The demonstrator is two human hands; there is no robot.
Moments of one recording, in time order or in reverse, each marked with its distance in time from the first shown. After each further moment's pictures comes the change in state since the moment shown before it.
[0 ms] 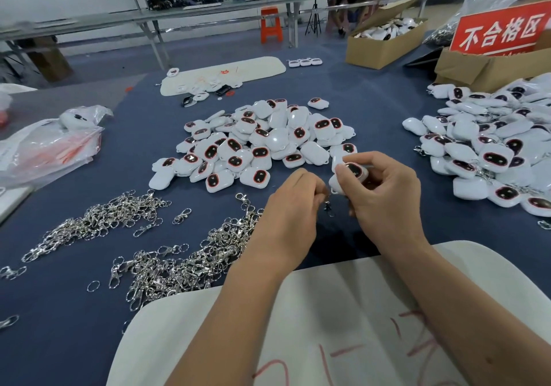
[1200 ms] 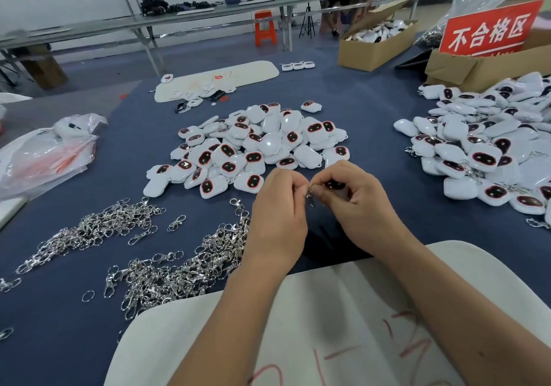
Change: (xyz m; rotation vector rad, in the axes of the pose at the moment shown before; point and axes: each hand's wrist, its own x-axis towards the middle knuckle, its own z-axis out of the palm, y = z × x) left_hand 0.003 -0.001 0.005 -0.103 0.234 -0.093; right_hand 0.002 -0.006 0.000 -0.040 -0.368 -0.071
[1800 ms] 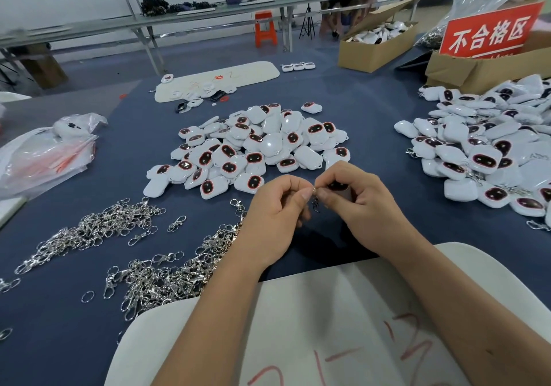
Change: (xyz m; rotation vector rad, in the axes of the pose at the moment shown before) left_hand 0.006 -0.005 -0.016 -0.413 -0.280 -0.238; right_hand 0.000 -0.004 -0.009 0.040 -0.091 0.020
